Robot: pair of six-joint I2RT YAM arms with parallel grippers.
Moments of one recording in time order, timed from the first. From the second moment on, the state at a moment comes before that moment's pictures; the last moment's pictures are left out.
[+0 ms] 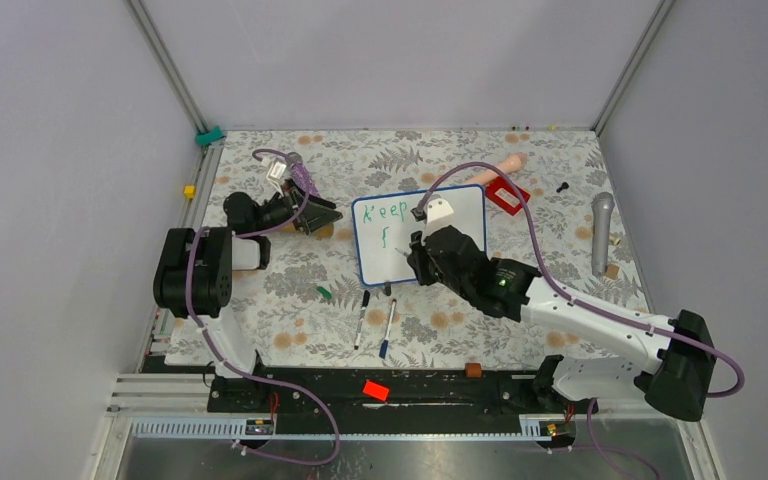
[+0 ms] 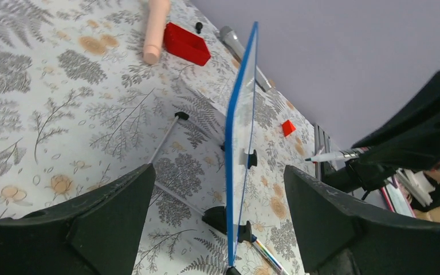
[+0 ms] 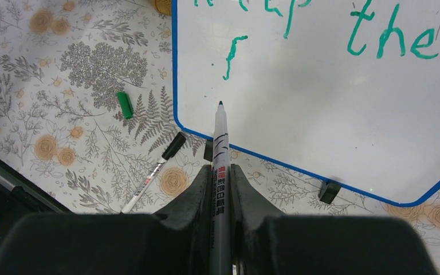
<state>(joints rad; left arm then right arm) 0.02 1.81 0.70 1.27 1.16 -0.81 1.00 1.19 0.94 -0.32 0.35 0.39</state>
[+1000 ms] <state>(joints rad) -0.07 1.95 0.86 1.40 1.28 -0.92 1.00 1.23 0.99 -0.26 0.39 0.34</state>
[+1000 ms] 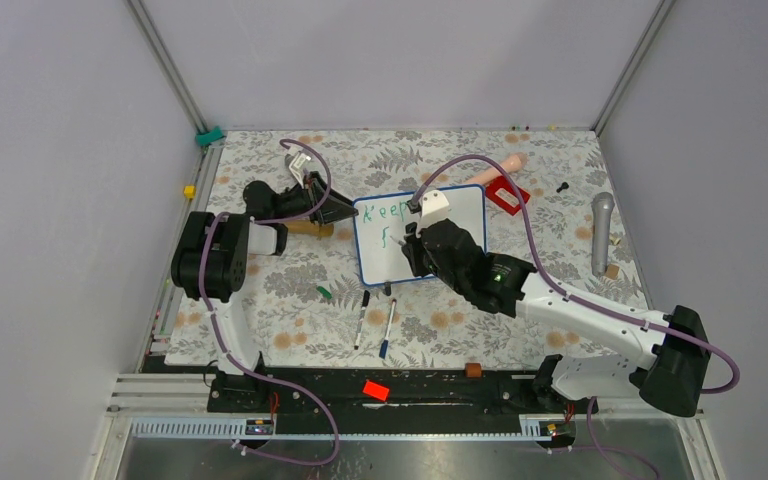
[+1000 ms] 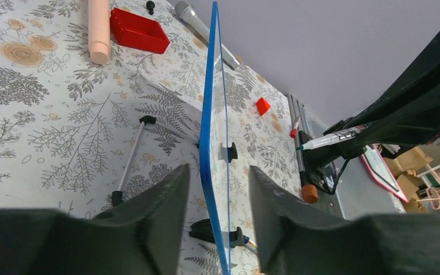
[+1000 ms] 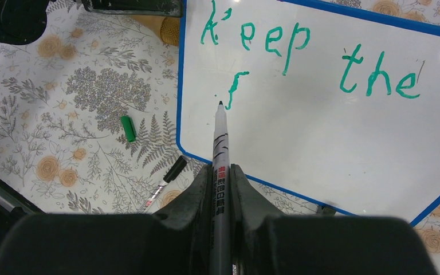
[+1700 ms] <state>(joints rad) -0.09 1.95 0.85 1.41 1.26 -0.84 1.00 1.32 1.06 -0.28 0.38 0.35</state>
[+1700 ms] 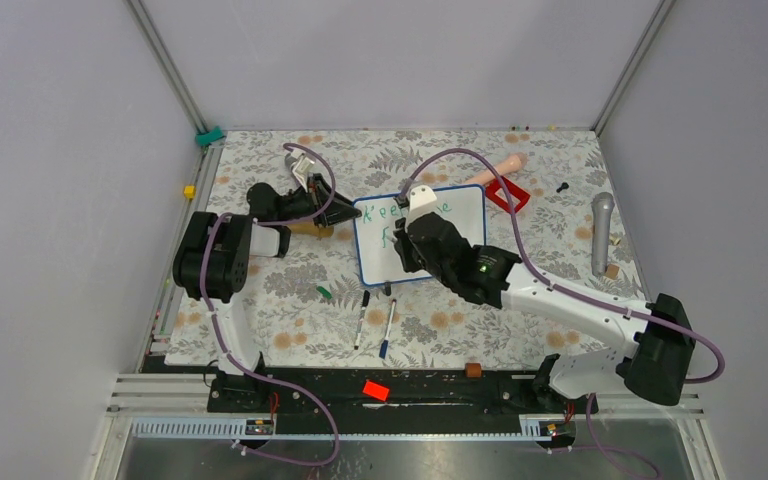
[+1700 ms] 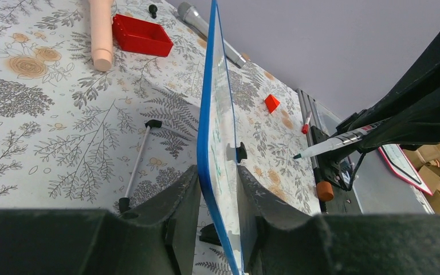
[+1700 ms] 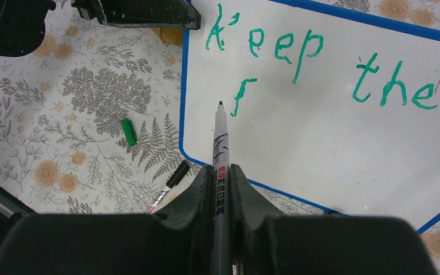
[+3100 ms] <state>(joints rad) -0.10 1.94 0.82 1.39 1.20 -0.90 1.12 1.39 0.95 -0.04 0.56 0.24</state>
